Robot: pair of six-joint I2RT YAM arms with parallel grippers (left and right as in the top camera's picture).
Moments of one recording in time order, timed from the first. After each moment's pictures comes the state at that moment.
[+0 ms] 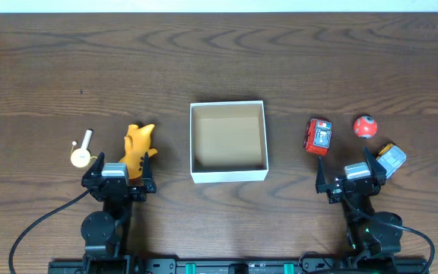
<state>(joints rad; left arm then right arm) 0.00 0.01 0.02 -0.11 0.02 0.02 0.09 0.01 0.01 -0.07 -0.05 -0.24</state>
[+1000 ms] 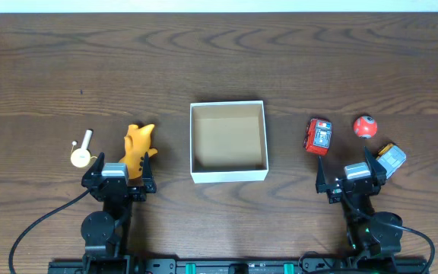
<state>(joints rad) 0.00 0.01 0.02 -0.11 0.02 0.02 0.09 0.01 0.01 -0.06 -0.05 -0.24</state>
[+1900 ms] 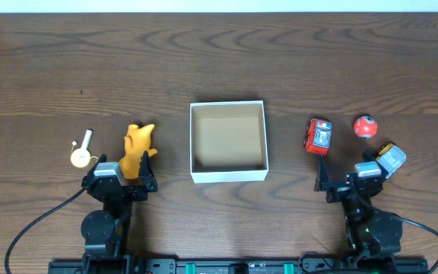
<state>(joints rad) 0.00 0.03 0.03 -0.12 0.02 -0.17 0.09 0.01 0.01 -0.07 -0.03 0.00</state>
